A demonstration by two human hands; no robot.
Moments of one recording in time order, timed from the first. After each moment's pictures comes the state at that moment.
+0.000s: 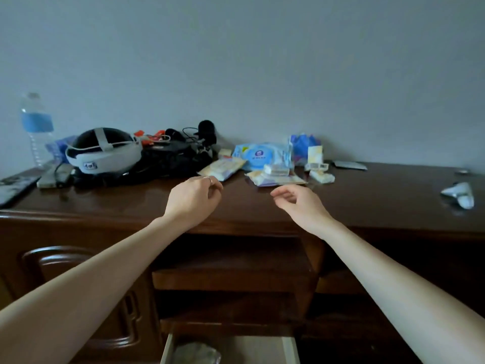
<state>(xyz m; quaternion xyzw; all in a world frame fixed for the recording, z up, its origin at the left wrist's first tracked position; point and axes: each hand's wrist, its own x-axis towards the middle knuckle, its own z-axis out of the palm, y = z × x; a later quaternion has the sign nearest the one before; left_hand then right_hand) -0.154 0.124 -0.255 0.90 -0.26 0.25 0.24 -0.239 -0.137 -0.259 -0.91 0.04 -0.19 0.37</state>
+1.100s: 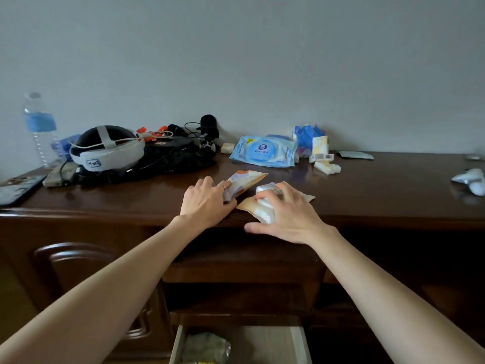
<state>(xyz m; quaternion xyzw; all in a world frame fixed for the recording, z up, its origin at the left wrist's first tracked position) -0.123 0.099 -0.291 0.93 -0.25 0.25 0.08 -0.238 -0.103 -0.282 -0.99 0.01 -0.11 0.07</state>
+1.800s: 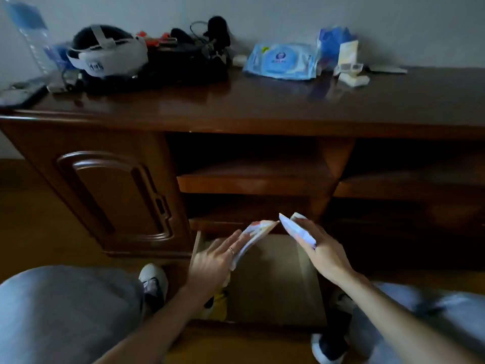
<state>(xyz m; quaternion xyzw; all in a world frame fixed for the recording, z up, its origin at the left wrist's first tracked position) -0.324 0.185 -0.549 0.92 -0.35 0.09 0.12 -0.403 -0.103 -0.514 -0.95 0.08 -0.10 0.27</state>
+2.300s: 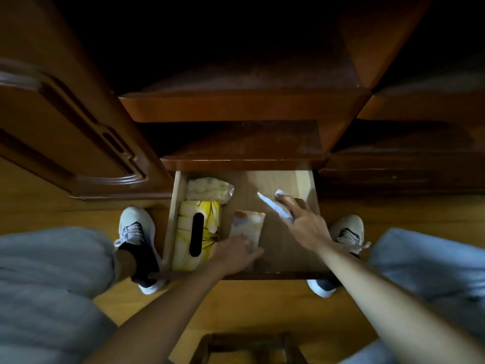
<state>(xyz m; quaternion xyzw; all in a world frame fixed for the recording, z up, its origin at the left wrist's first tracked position) -0.345 0.126 -0.724 0.91 -0.27 -0.31 0.08 -0.386 -0.101 -0.690 -0.96 0.10 0.06 0.25</state>
